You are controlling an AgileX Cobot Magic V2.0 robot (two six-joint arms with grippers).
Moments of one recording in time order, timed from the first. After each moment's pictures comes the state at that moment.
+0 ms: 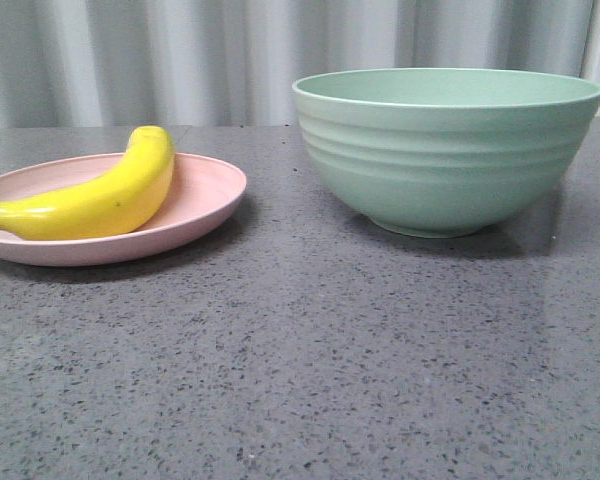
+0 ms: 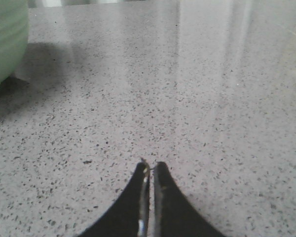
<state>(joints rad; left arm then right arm) -0.06 0.00 0.00 0.28 0.23 -0.49 -0.16 -0.01 0.01 -0.04 0.32 0.04</state>
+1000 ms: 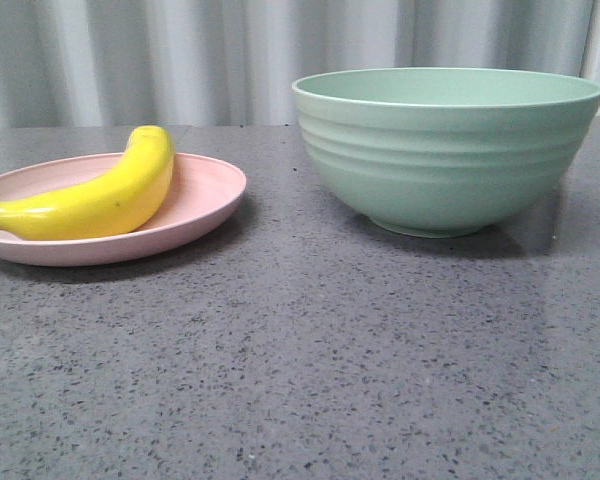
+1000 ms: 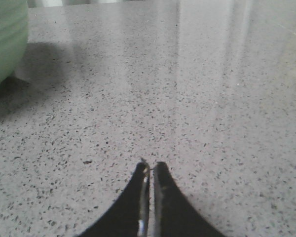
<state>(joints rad) -0.06 0.00 0.00 0.27 0.33 -0.49 -0.16 -0.01 0.01 -0.04 0.32 0.04</state>
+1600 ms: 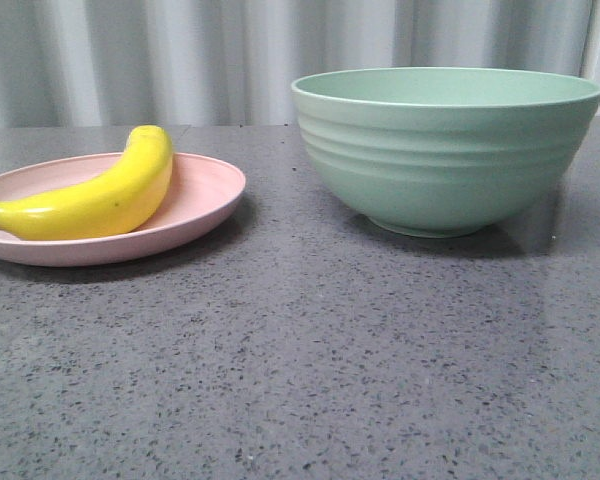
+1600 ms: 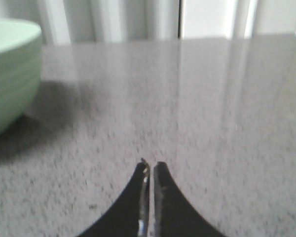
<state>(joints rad) -0.06 0.00 0.00 0.36 0.06 -0.49 -0.16 -0.01 0.01 -0.06 0.15 0.04</state>
